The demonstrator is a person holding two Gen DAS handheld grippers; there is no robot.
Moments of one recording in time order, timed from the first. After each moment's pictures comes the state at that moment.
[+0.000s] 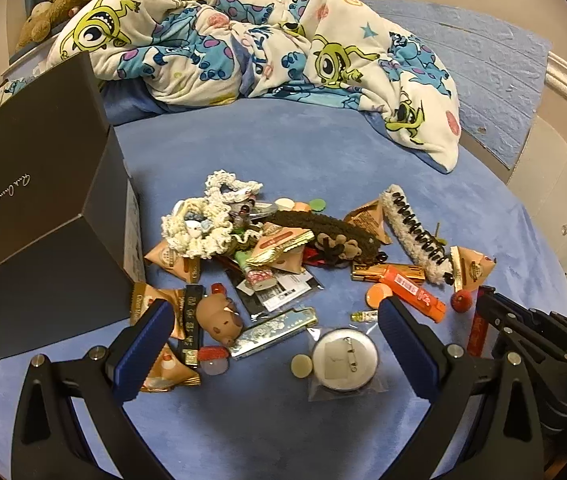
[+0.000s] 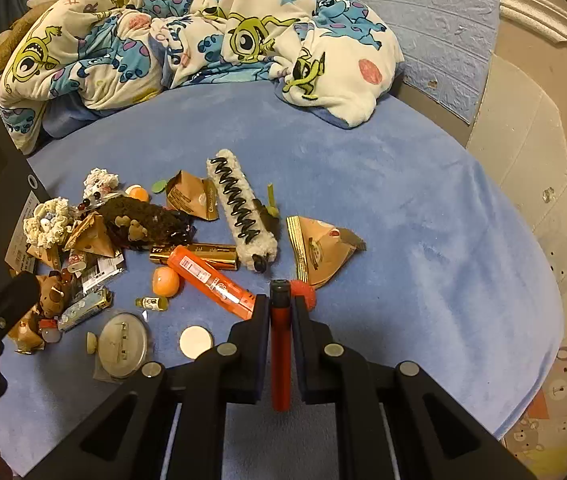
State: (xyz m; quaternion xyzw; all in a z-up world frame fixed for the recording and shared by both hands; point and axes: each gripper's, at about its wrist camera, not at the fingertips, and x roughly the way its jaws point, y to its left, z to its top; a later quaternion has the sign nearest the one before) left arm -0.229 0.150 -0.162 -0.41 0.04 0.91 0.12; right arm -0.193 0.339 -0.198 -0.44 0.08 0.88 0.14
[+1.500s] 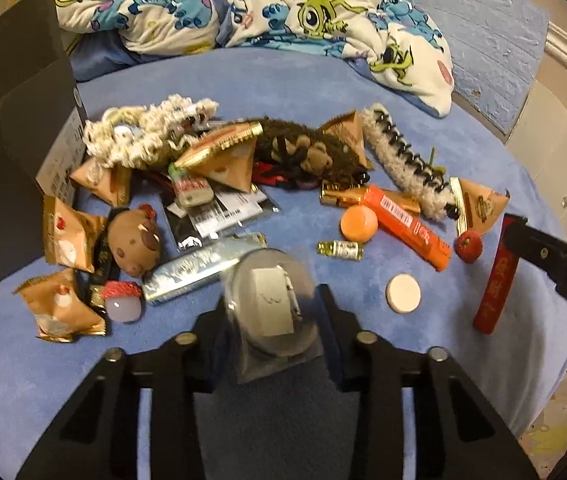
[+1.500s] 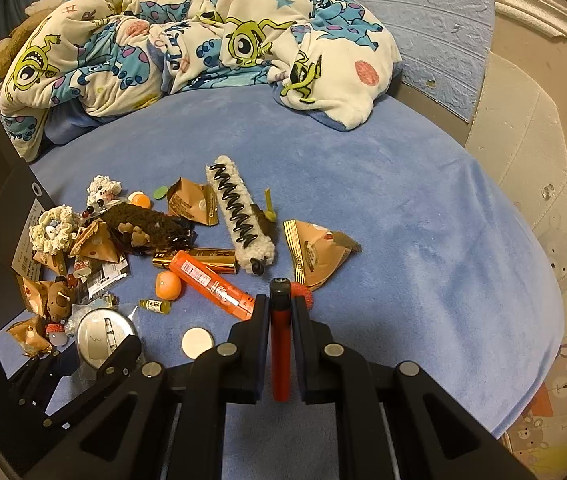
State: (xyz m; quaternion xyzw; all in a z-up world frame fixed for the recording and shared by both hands) left arm -0.222 0.181 -0.234 -0.45 0.02 0.88 0.14; right arm -0.189 0.343 -0.193 -0.43 0.09 0.89 0.14
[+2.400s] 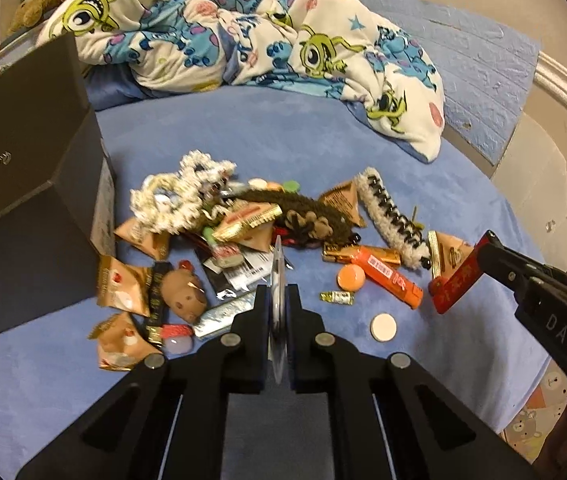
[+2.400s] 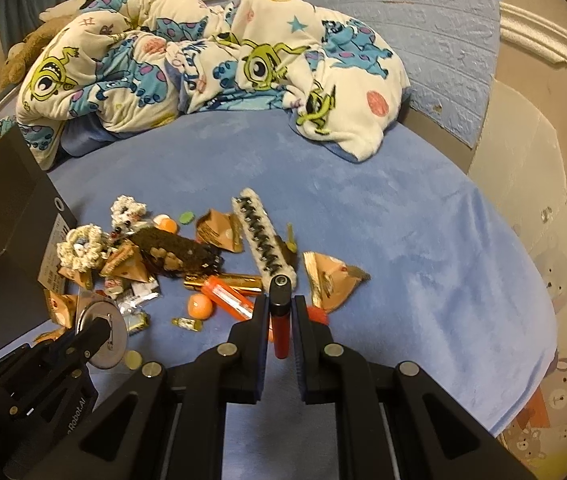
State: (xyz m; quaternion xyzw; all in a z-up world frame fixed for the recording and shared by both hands) left arm -0.217 0.157 -0.170 -0.42 0.01 0.90 0.14; right arm -0.186 0.328 -0.157 -0.41 0.08 0.90 0.12
